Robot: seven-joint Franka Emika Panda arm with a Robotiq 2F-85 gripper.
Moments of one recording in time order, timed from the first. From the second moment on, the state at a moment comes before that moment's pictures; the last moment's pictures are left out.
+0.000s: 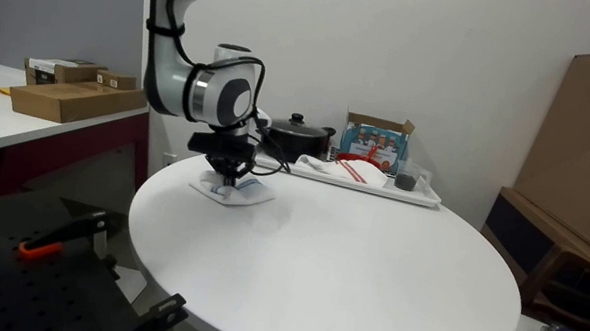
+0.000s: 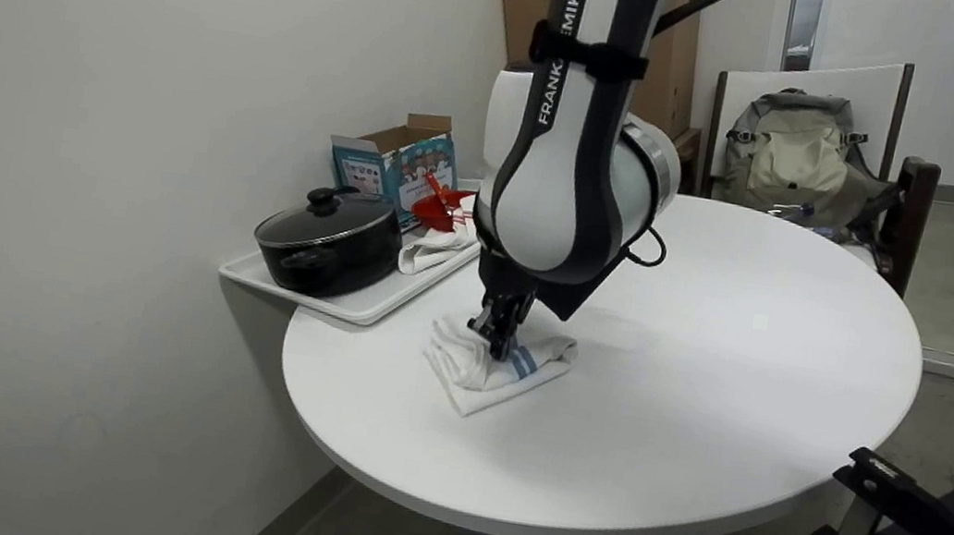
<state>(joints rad) 0.29 0.72 0.06 -2.18 -0.21 3.15 -0.06</state>
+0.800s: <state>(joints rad) 0.25 0.56 0.18 -2.52 -0.21 3.17 -0.13</state>
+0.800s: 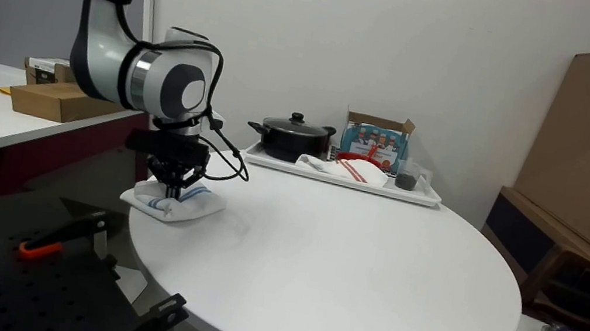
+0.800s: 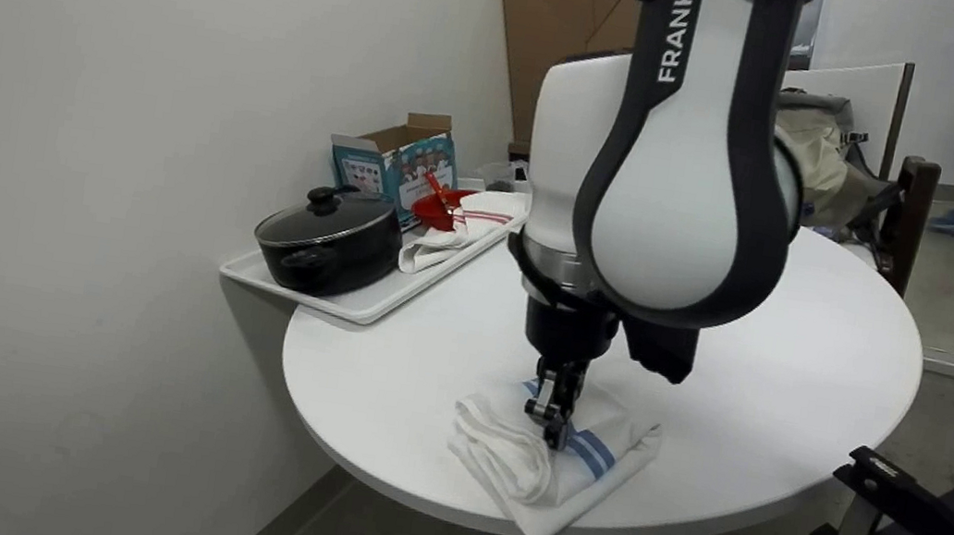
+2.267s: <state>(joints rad) -0.48 0.49 0.05 -2.43 -0.18 3.08 -0.29</state>
